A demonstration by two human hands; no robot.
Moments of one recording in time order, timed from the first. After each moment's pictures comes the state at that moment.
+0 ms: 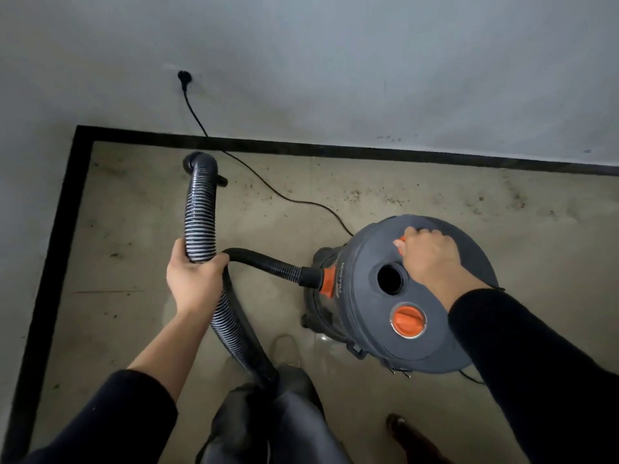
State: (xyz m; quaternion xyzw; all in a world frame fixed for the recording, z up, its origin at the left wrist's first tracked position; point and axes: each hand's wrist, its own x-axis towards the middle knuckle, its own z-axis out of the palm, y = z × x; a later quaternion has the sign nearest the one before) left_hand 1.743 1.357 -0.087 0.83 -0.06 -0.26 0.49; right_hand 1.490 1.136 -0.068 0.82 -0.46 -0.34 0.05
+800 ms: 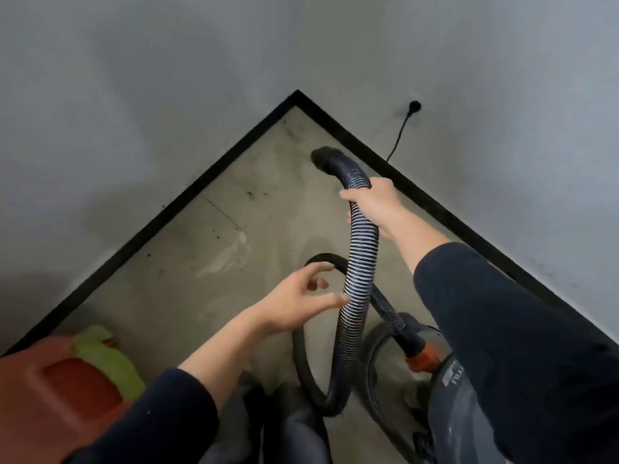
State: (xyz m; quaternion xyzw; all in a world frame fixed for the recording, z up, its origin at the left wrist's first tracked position) left_hand 1.781 1.497 -0.092 0.73 -0.12 -0.47 0.48; right_hand 1.849 1.307 -0.071 0.75 -0.40 -0.13 -0.52
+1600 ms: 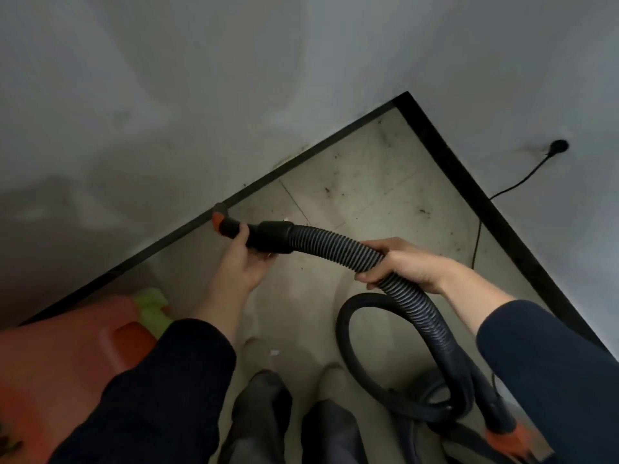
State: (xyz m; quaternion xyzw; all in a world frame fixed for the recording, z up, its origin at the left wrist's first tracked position) left_hand 1.911 1.708 -0.206 0.24 0.52 -0.18 0.80; right_hand 1.907 1.455 -0.145 0.70 -0.15 -0.49 -0.50
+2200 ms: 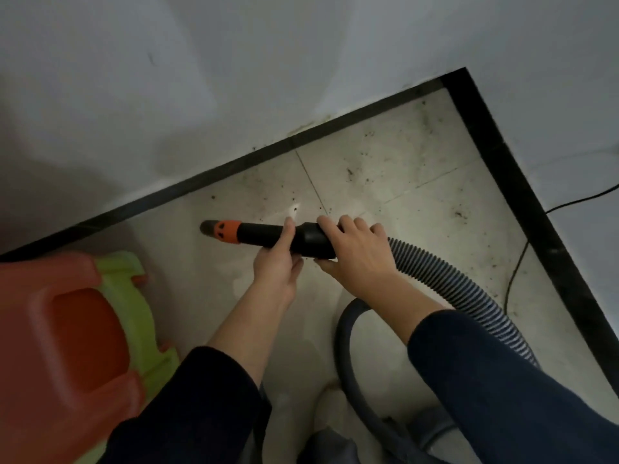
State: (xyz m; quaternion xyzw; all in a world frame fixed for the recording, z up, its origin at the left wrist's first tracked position) left_hand 1.873 1.641 -0.327 0.36 0.53 -0.14 0.76; right_hand 1.897 1.514 -0.304 0.96 0.22 -0.17 0.00
